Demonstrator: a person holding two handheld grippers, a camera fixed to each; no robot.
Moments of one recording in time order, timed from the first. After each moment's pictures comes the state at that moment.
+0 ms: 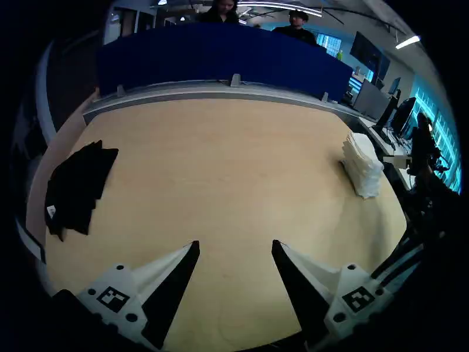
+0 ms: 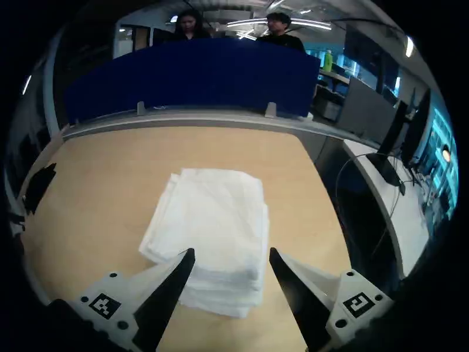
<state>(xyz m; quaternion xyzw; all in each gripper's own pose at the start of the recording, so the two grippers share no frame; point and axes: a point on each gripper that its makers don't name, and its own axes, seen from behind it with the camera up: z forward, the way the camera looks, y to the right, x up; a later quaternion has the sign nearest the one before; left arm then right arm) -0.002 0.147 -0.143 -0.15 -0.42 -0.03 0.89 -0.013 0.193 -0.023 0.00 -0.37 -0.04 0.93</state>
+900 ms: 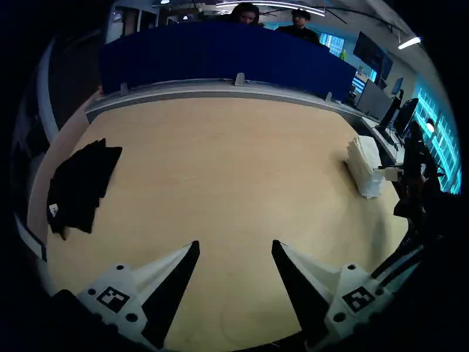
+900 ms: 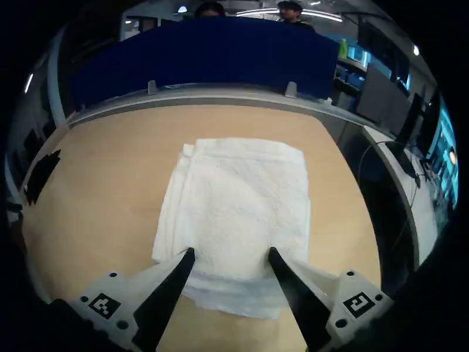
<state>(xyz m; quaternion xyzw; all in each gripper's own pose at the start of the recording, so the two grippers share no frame) -0.005 0.140 -0.142 -0.14 -0.42 -0.02 0.89 -0.079 0.163 -0.029 0.03 -0.40 -0.03 0.91</state>
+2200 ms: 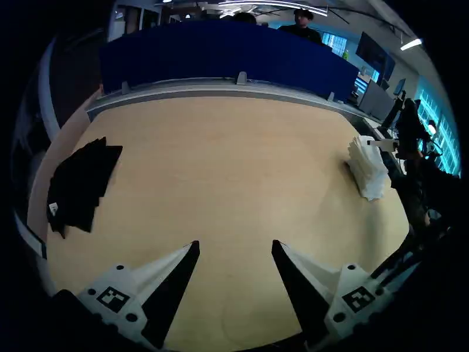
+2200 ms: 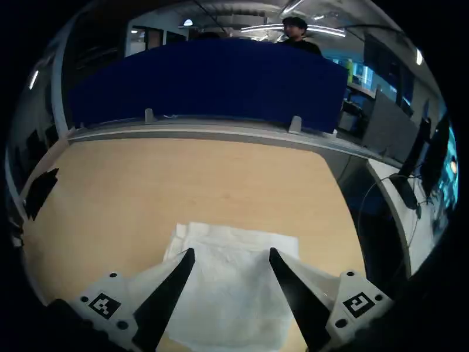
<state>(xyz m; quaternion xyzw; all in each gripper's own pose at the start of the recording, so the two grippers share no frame) -0.007 0.142 -0.139 -0.14 -0.43 -0.03 0.89 -0.026 0.165 0.074 0.04 -0.35 -0.04 0.93</state>
